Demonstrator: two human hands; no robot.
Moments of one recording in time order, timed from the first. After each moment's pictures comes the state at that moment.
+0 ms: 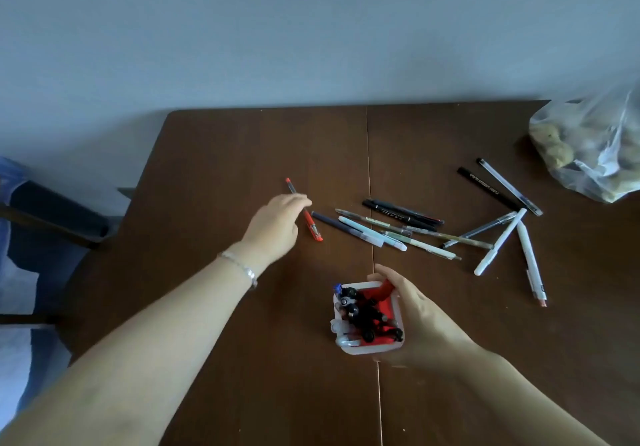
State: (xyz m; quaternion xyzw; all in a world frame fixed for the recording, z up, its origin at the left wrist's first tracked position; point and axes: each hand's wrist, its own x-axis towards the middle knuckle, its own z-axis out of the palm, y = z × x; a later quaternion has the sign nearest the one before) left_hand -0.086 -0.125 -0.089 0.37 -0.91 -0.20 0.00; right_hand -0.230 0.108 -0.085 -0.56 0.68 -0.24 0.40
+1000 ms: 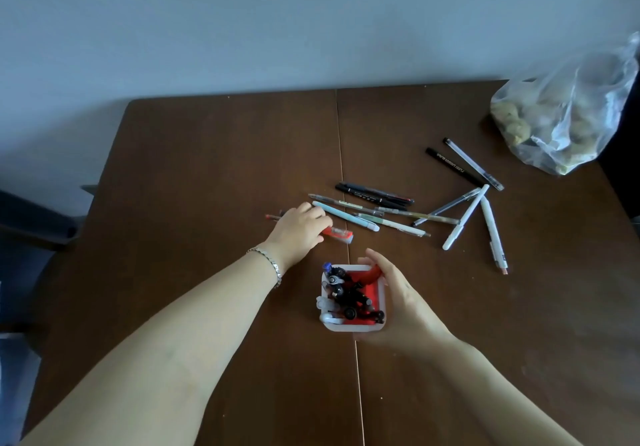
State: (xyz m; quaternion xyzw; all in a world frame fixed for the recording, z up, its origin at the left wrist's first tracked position) left_hand -0.128 -0.085 -0.129 0.18 -0.97 -0.12 -0.06; right_hand -0.221 0.130 -0.095 -0.50 0.72 -0.31 0.38
